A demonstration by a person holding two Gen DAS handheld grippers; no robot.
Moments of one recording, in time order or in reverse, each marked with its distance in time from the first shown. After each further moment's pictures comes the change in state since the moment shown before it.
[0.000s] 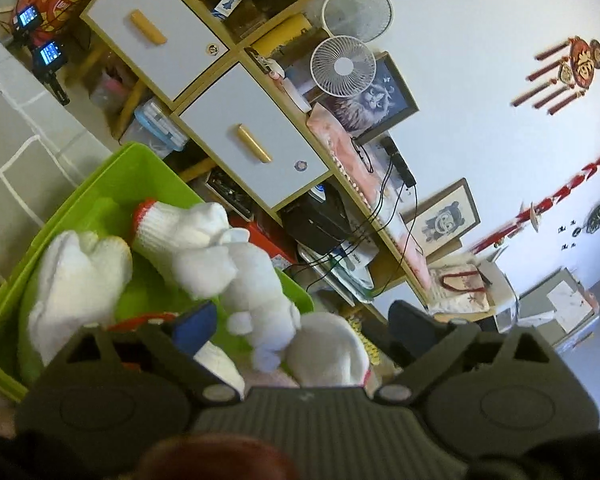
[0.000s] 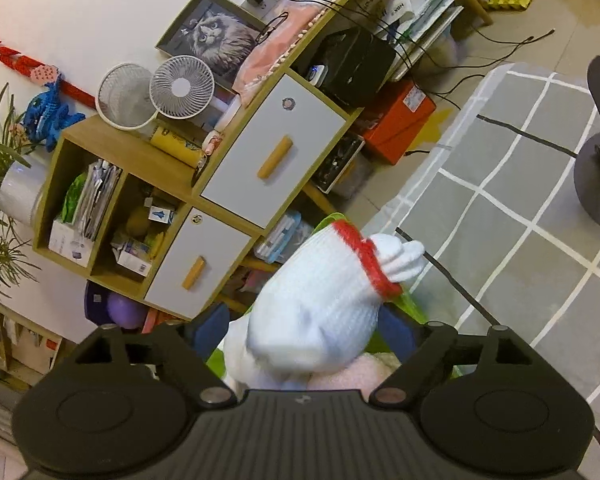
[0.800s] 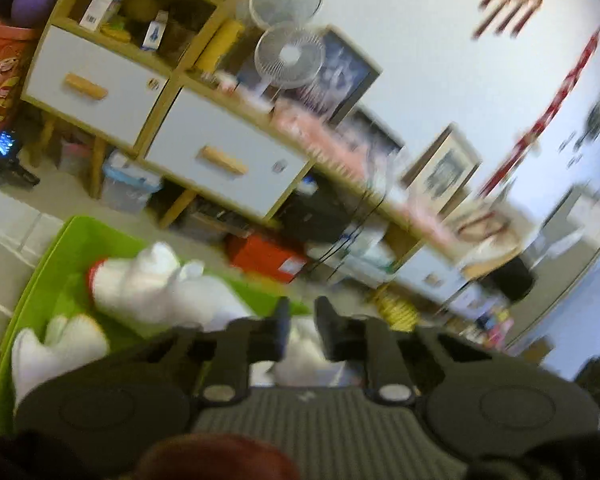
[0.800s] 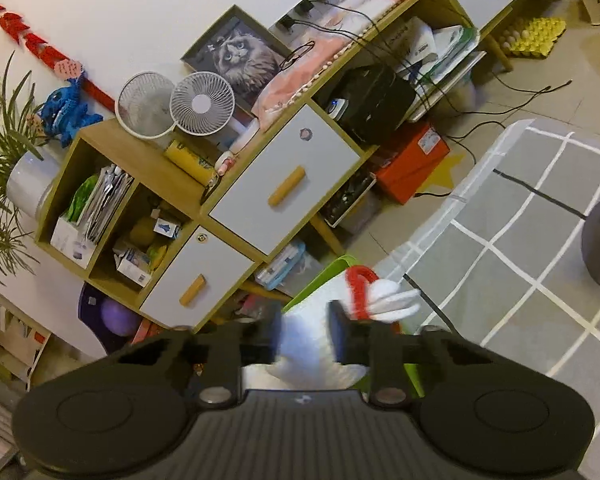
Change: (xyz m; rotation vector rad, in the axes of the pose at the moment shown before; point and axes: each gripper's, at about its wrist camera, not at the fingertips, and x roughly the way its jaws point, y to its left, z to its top) left arm 0.032 -0.049 0.007 0.310 0.046 0.099; right arm 0.004 0.010 0.008 -0.110 -0.077 0.016
